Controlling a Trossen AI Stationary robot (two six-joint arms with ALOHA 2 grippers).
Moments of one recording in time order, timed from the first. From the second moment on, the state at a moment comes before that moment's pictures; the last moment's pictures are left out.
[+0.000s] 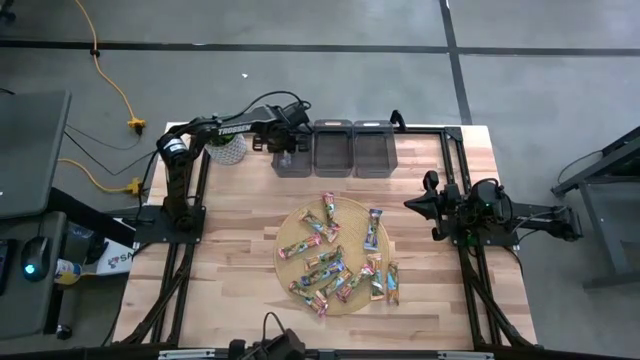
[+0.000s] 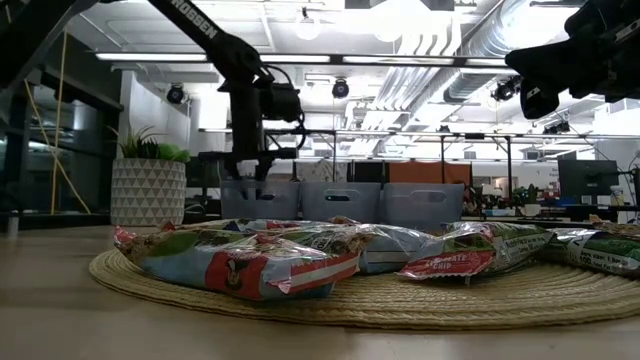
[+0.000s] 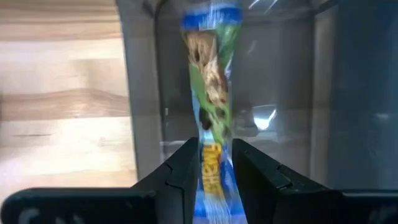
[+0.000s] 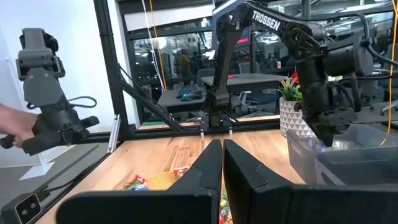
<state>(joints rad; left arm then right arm) 0.63 1.92 1.45 -0.85 -0.14 -0.90 -0.12 0.02 0.01 0.16 -0.16 0.13</state>
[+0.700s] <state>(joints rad) 0.62 1.78 1.44 -0.69 -0.09 -0.56 -0.12 0.02 0.01 0.16 -0.16 0.13</state>
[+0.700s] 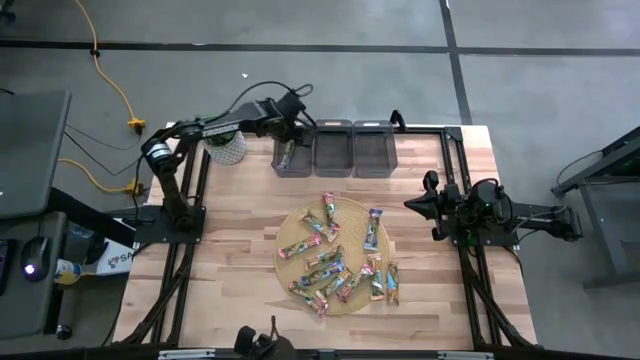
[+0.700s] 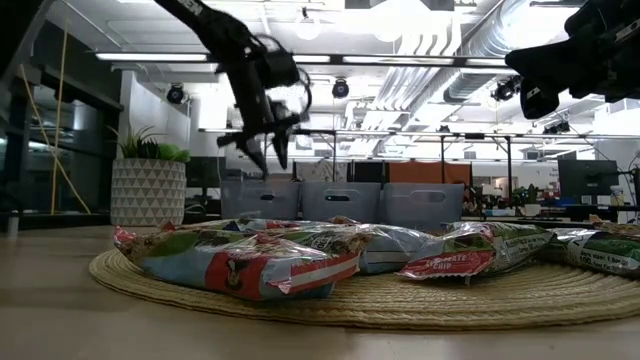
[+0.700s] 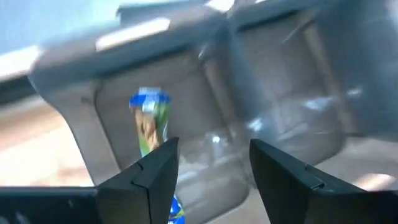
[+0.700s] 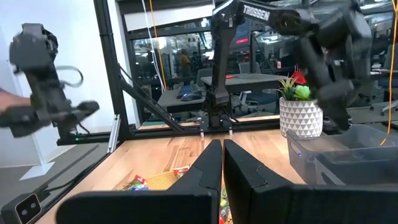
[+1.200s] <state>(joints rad) 0.49 1.52 1.44 -0.58 0.23 -0.29 -0.12 0.02 0.01 0.16 -0.16 0.13</state>
